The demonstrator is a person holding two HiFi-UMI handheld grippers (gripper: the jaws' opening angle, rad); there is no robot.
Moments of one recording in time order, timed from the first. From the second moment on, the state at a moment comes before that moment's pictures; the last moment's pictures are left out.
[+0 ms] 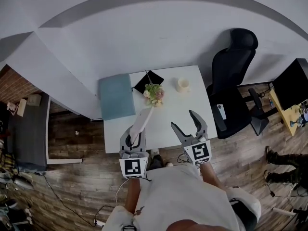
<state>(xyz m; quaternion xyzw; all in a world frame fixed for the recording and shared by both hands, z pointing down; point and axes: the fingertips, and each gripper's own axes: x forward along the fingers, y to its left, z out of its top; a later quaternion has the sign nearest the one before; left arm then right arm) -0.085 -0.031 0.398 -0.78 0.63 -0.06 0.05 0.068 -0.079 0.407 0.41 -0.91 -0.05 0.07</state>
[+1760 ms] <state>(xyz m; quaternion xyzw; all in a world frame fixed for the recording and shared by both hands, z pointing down) -0.149 -0.140 0.464 -0.83 0.56 -0.06 -0.05 0.017 -0.164 0.452 0.47 -0.87 -0.01 0.16</state>
